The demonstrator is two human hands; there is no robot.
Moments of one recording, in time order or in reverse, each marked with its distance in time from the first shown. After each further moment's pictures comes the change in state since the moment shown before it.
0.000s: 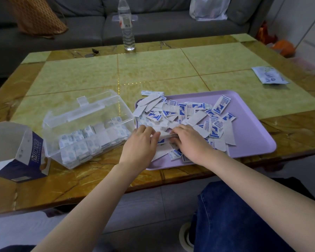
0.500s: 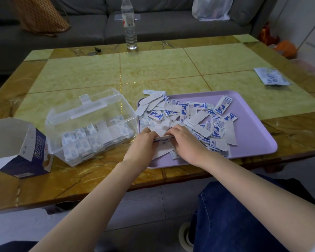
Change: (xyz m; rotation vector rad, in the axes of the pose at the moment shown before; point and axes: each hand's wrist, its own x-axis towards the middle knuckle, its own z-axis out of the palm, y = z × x) left_hand 0.002 -0.001 0.001 -0.053 -0.098 -0.007; right_hand 0.002 -0.007 0.015 0.118 -0.032 -0.014
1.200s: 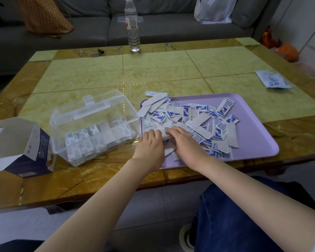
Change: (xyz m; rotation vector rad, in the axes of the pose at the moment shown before) left_hand -0.002 0.011 0.009 0.467 -0.096 0.020; right_hand -0.003 -0.007 0.003 0.008 0.055 -0.009
